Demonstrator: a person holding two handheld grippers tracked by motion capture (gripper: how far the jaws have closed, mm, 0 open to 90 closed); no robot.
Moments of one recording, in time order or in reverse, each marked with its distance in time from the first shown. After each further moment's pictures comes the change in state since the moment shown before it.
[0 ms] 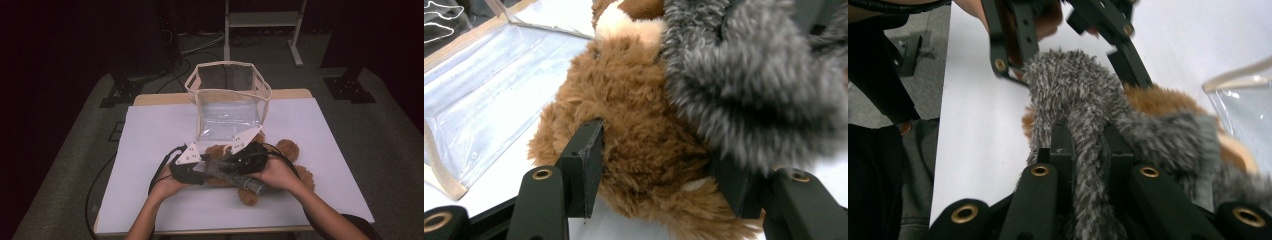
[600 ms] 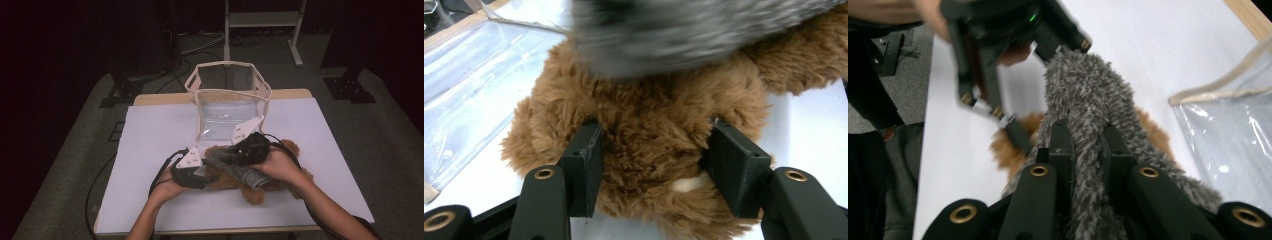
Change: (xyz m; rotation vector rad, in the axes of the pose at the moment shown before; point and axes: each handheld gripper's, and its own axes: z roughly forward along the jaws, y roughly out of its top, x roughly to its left) left arm -0.009 -0.004 0.003 0.013 -0.043 0.013; right arm -0.008 0.021 -0.016 0.003 -0.055 -0.023
